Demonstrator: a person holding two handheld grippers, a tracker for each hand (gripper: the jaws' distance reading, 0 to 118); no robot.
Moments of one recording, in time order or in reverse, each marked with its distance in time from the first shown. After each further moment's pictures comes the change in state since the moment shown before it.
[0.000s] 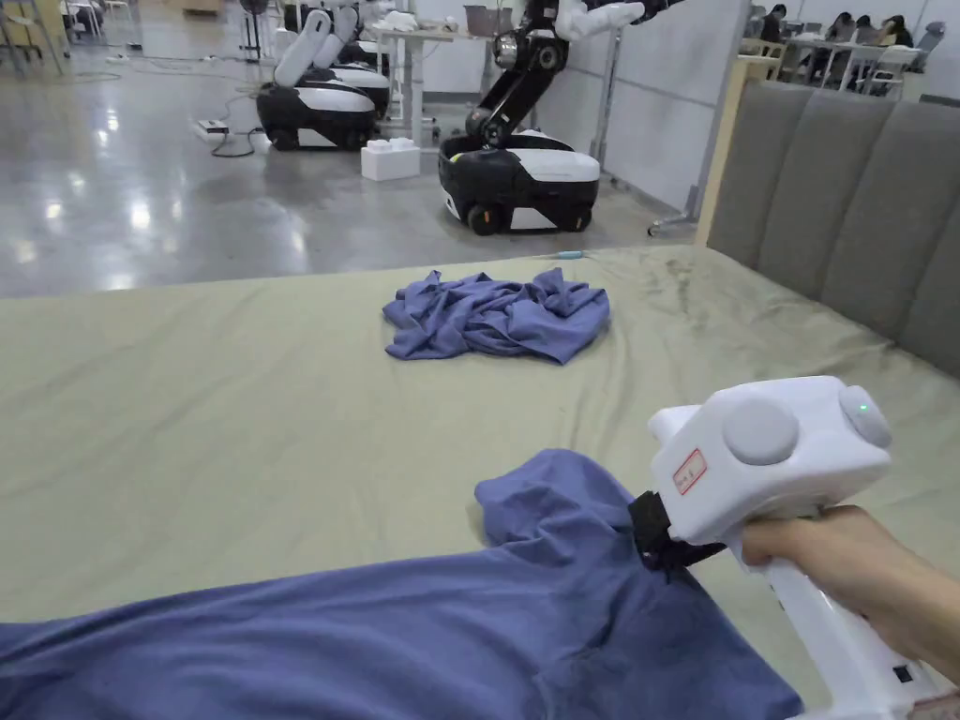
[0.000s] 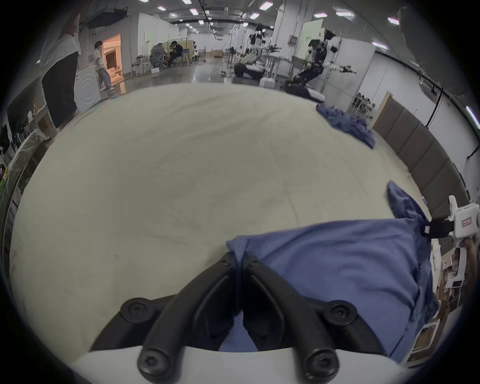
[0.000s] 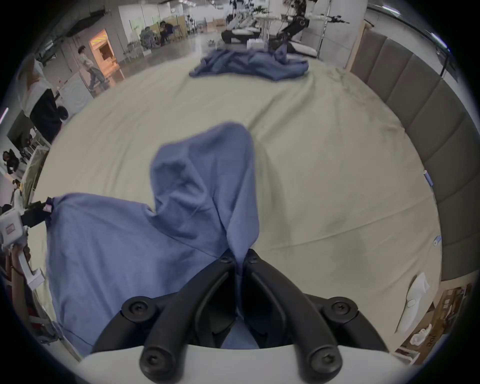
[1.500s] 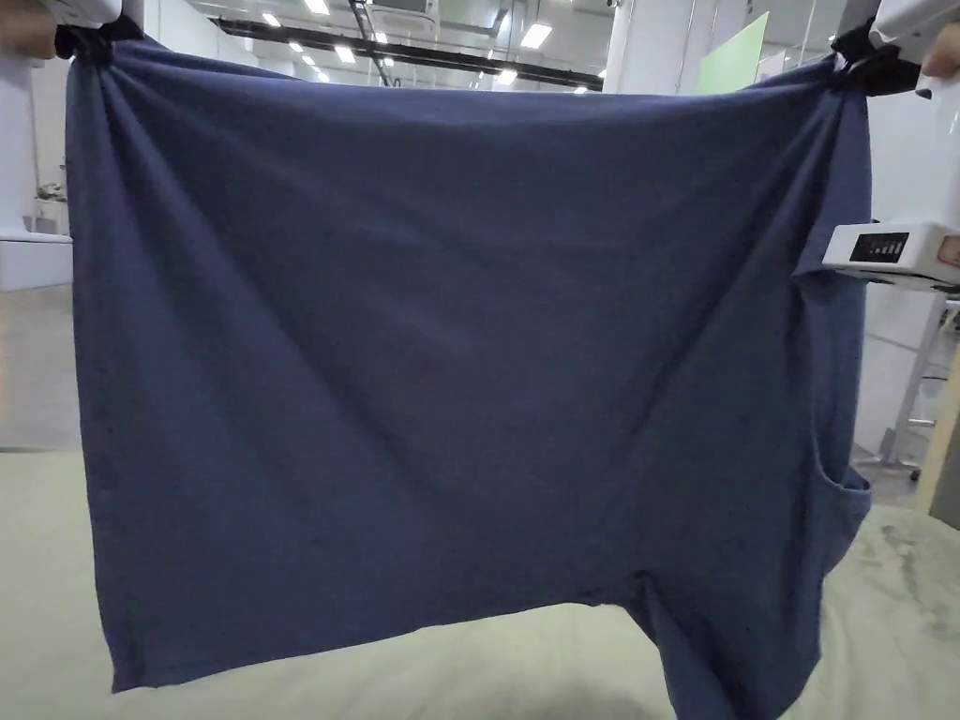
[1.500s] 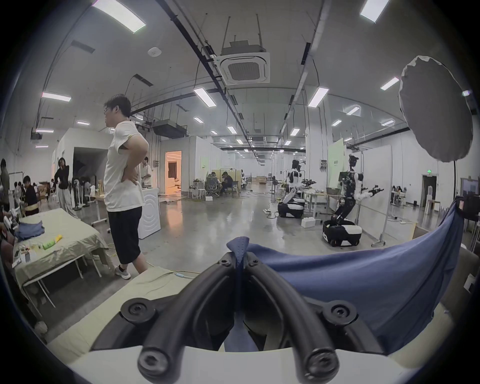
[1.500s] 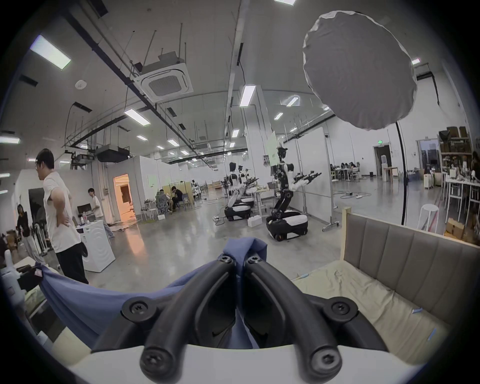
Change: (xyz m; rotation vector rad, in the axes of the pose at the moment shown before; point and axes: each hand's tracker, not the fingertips) left arm 0.021 0.334 0.201 0.793 0.345 0.030; right arm -0.092 0.300 0.284 1.012 0.016 -0.145
